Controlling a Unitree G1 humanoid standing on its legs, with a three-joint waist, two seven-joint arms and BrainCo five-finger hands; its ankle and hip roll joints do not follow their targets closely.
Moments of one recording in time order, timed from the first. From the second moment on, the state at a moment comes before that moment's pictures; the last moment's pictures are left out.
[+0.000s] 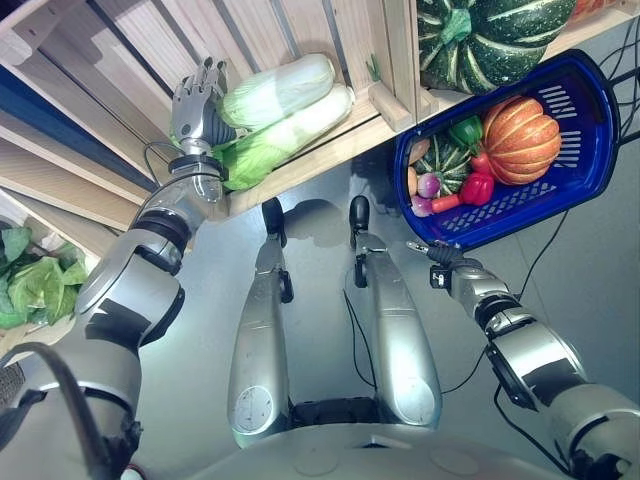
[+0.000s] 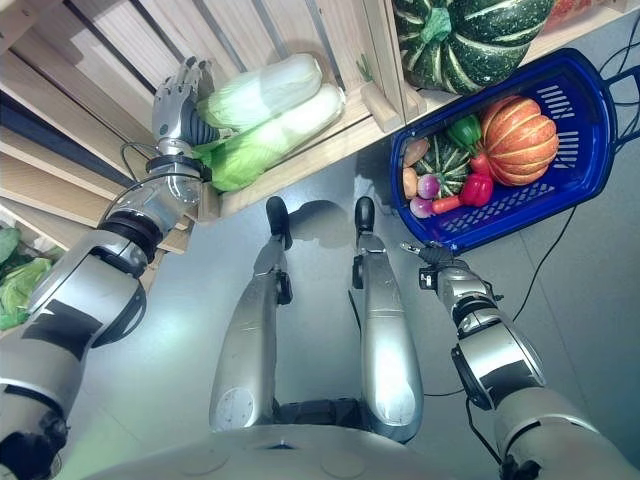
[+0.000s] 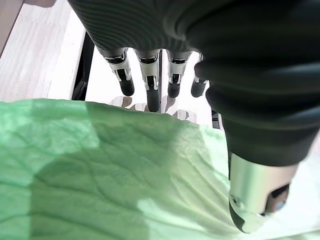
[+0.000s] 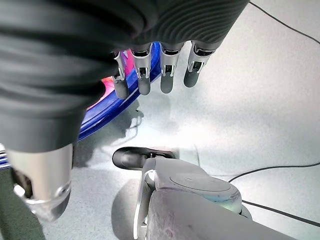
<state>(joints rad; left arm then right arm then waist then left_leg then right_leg) -1.04 0.52 -0.65 1.12 0.26 -0.16 0.68 -0.66 -0.37 0.37 1.27 0.51 0.11 -0.04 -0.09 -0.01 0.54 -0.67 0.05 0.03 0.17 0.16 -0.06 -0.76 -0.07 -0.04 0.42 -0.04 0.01</state>
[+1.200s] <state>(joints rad) -1.08 0.52 -0.66 1.16 0.22 -0.18 0.46 -0.68 -0.36 0.37 1.28 0.51 0.11 -0.04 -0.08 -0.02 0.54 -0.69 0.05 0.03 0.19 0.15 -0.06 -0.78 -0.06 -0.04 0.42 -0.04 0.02</state>
